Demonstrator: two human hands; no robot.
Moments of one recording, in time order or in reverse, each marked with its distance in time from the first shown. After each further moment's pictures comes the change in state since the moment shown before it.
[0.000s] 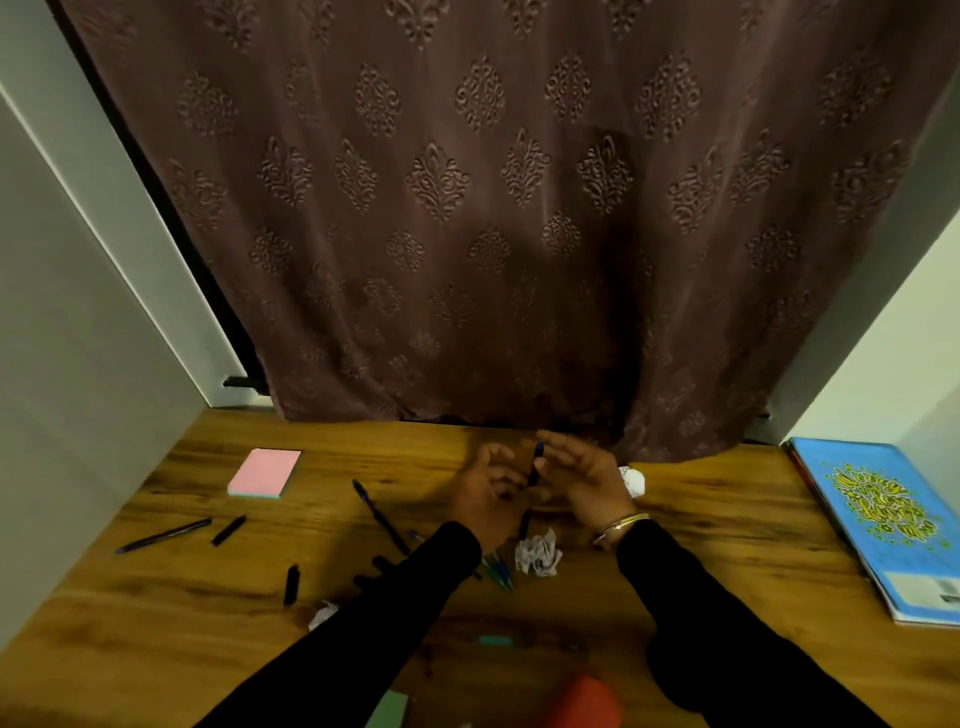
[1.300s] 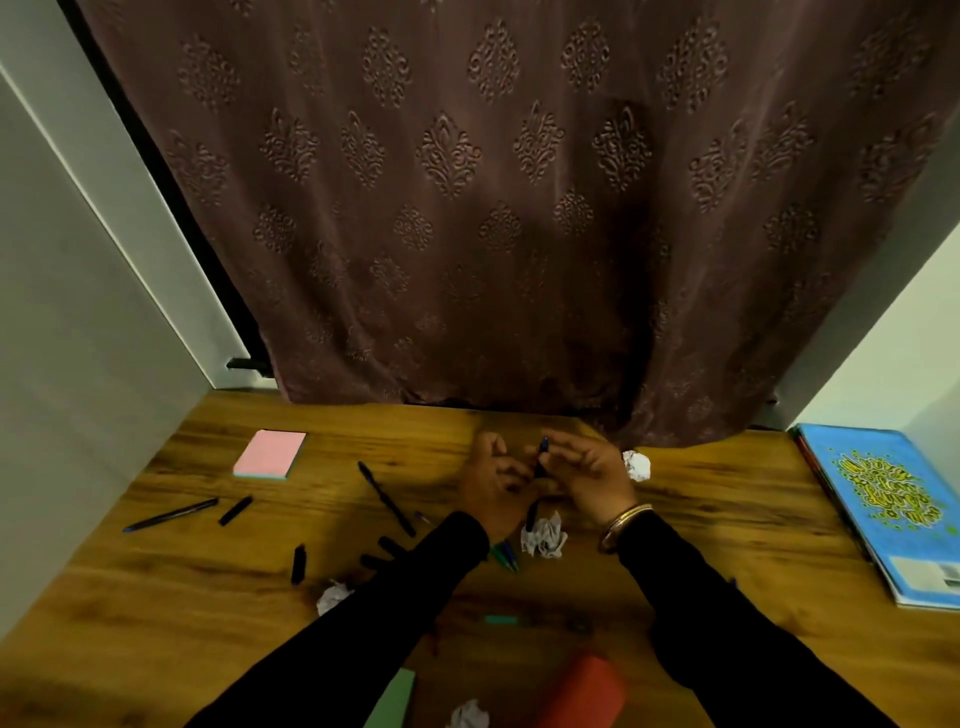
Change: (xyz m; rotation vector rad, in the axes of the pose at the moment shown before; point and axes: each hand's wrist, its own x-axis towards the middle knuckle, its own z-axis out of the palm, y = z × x) left_hand -0.001 -0.014 -0.001 0.032 0.004 0.052; right_hand -0.008 0.004 0.007 0.107 -0.002 0.046
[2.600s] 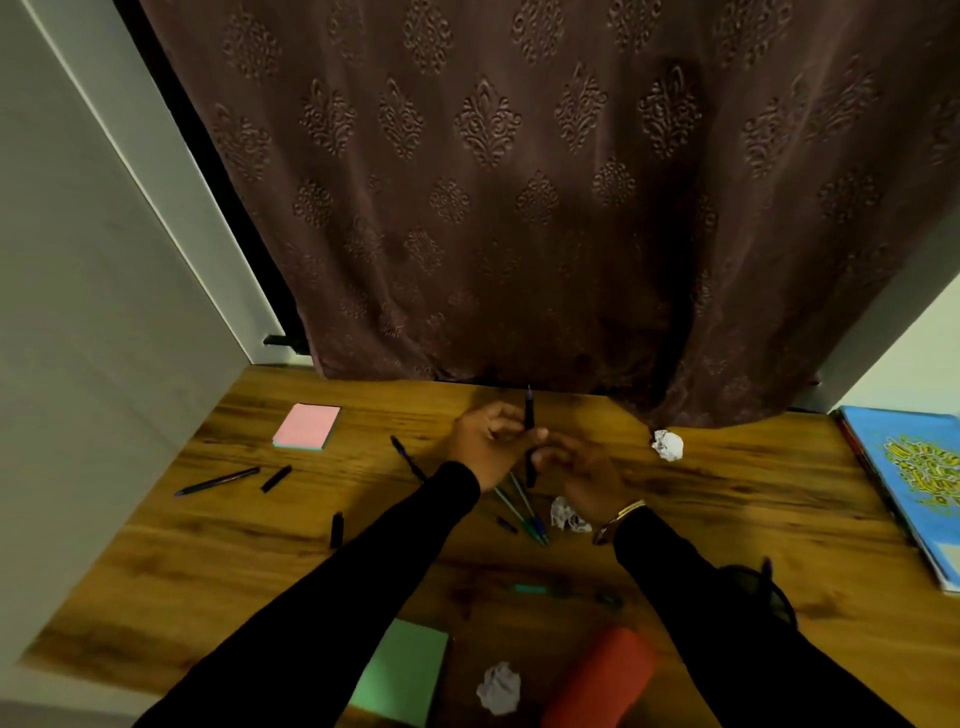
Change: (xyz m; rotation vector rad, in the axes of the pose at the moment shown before) left_hand 0.010 0.002 -0.051 0.230 0.059 -0.018; right_hand -0.006 0.033 0.036 -0.128 -0.161 -0.011
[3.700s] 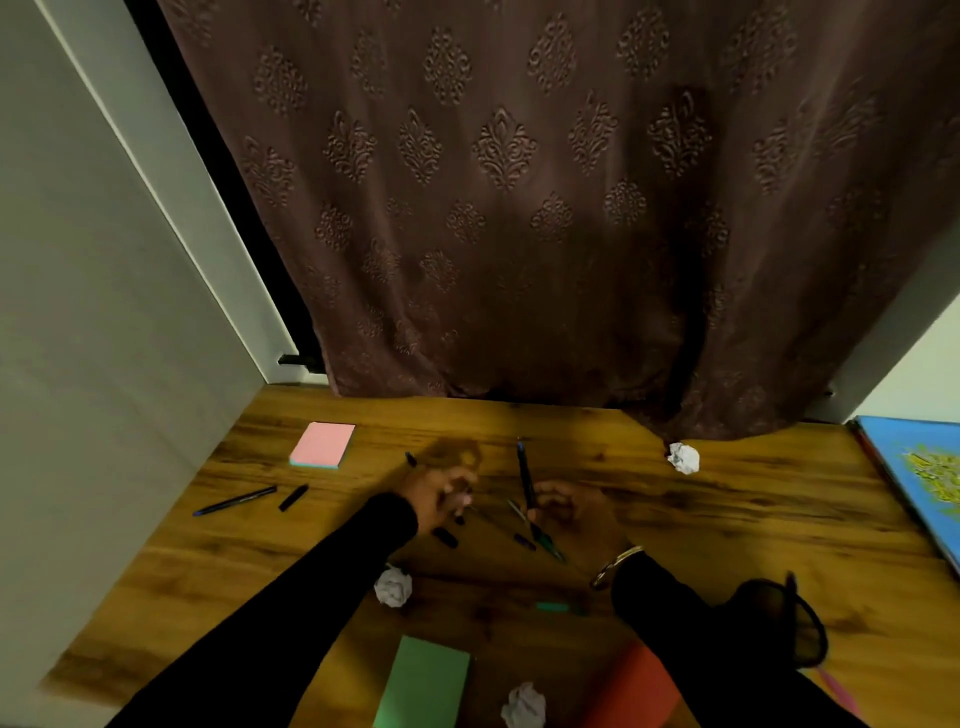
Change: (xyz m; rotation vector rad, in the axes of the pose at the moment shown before) left_hand -0.005 -0.079 -0.085 0.304 -0.304 -0.158; right_hand -0.018 0.033 0.030 -0.323 0.039 0.001
